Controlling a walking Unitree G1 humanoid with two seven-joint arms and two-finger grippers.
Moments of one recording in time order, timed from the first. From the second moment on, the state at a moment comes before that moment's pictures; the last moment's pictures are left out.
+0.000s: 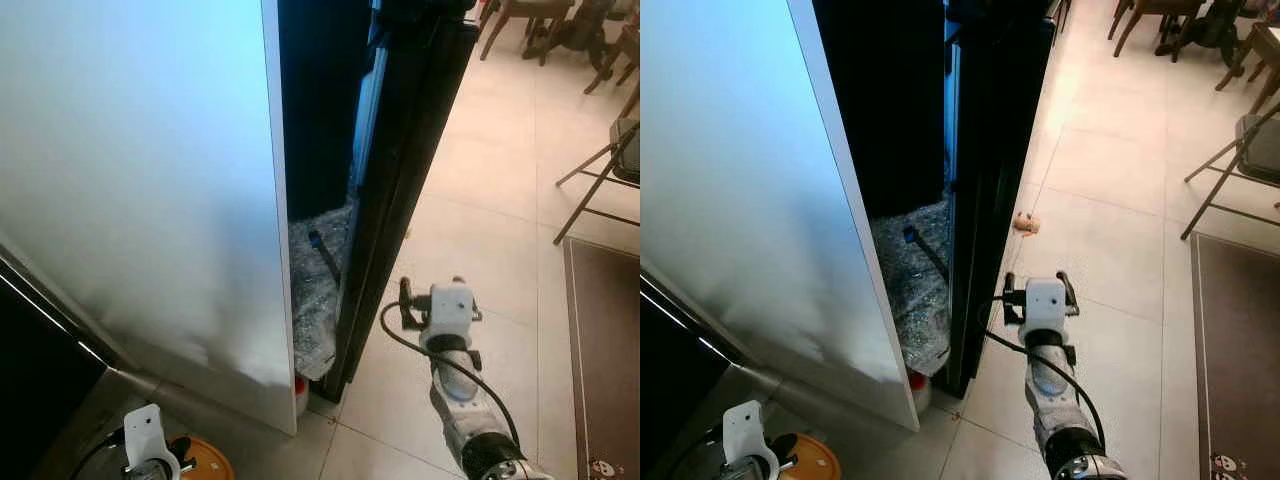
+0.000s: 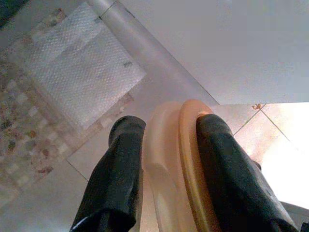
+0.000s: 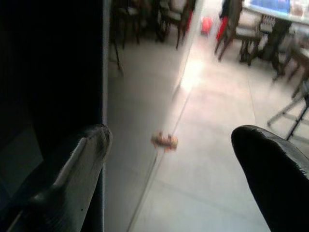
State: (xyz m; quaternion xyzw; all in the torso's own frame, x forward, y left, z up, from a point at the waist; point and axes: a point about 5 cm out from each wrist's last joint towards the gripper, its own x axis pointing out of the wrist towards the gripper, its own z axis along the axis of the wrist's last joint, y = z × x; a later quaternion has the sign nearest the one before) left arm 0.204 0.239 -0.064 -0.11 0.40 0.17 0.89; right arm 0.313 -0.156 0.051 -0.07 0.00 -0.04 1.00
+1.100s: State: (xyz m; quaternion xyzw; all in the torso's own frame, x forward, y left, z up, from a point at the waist) left arm 0.203 0.239 -0.064 -0.11 0.40 0.17 0.89; right arm 0.326 -0.144 0.134 -0.18 -0.23 -0.06 0.95
